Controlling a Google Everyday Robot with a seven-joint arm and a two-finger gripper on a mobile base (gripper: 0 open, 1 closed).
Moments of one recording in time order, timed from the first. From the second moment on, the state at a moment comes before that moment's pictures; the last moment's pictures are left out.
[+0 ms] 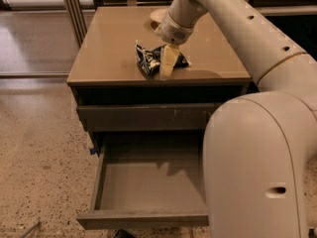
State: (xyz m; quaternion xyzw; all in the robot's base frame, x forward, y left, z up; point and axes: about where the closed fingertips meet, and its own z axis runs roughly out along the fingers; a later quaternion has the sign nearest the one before) arm 0.733 -0.018 0.856 -0.73 0.64 0.07 0.22
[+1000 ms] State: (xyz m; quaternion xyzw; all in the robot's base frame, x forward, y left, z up) arm 0.733 -0.018 0.856 -0.73 0.64 0.07 0.23
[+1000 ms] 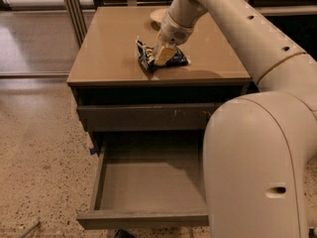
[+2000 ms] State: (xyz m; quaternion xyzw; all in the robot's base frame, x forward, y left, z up) arm 0.733 -0.016 0.855 -0.73 0.64 0.07 0.22
